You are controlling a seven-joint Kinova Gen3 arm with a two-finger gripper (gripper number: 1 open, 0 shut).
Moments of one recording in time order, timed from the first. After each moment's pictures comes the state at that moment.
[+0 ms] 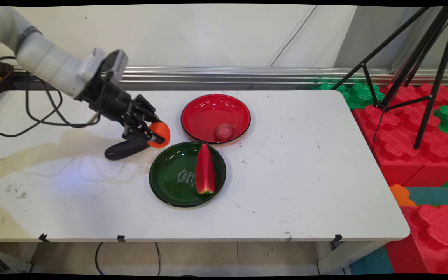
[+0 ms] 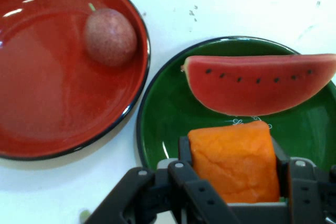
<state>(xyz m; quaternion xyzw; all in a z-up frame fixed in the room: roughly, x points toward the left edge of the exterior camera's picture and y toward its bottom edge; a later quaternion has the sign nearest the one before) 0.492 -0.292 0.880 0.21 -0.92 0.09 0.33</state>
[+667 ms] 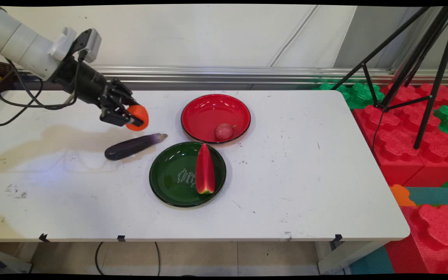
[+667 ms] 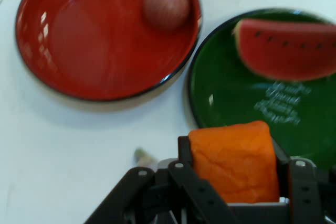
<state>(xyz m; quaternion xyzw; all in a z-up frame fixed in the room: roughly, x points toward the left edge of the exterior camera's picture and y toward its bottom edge) 0.543 -0.286 0.911 0.24 -0.91 0.12 0.30</state>
